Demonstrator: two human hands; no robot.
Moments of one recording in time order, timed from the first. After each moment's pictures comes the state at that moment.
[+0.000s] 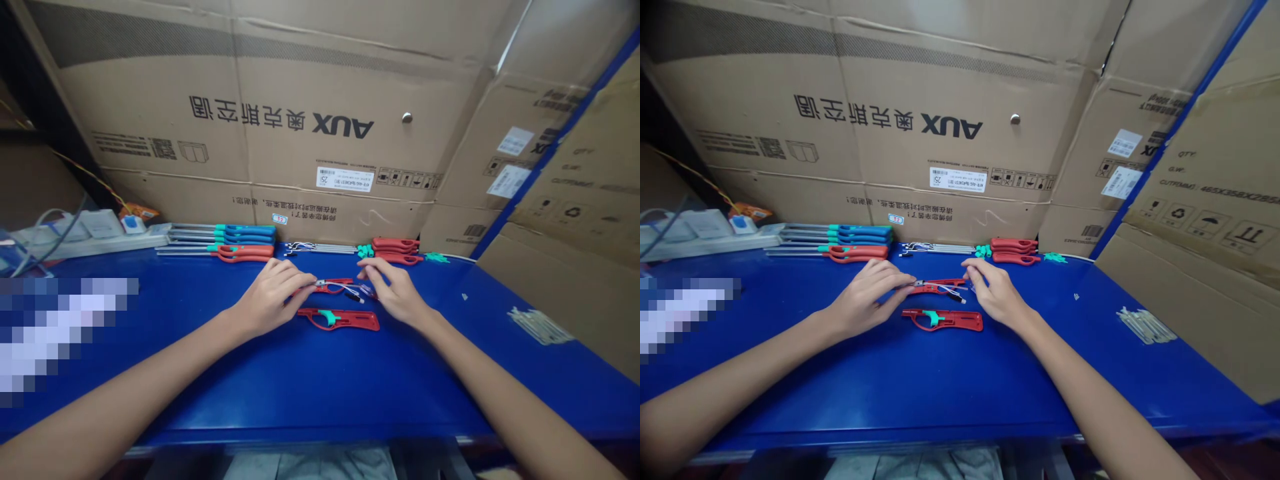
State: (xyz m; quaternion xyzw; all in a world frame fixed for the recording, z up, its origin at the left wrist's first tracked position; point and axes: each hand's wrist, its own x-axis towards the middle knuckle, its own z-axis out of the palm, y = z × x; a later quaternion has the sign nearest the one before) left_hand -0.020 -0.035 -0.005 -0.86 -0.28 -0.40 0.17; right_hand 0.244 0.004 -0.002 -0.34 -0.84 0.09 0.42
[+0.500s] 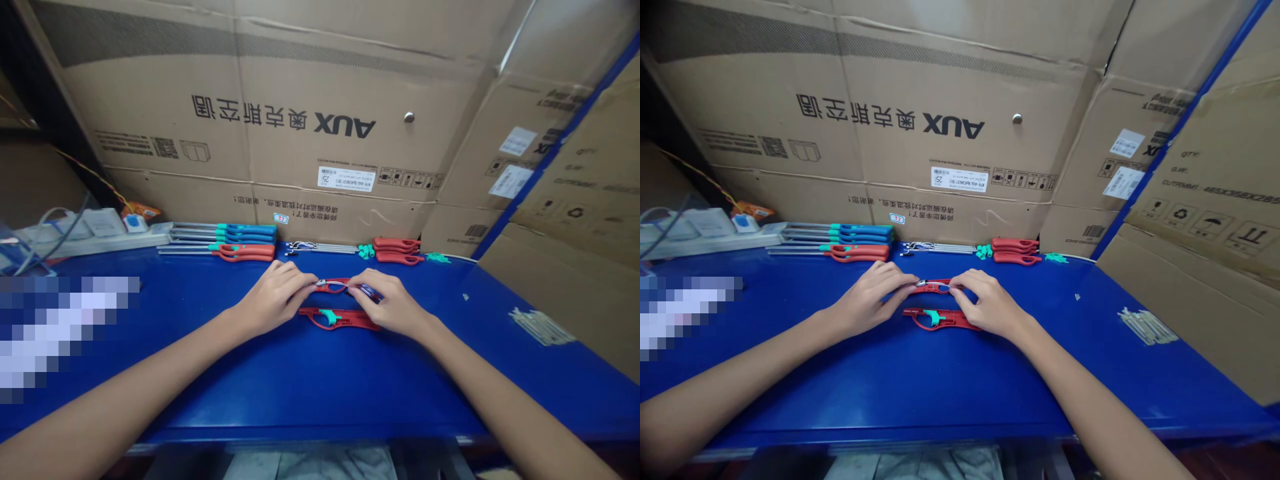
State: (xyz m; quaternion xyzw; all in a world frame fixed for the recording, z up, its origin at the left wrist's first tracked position) left_hand -0.021 -0.033 -0.009 -0.87 -0.30 -0.37 0.14; right_hand 0.230 -0.013 0.001 -0.25 -0.89 0.02 0.38
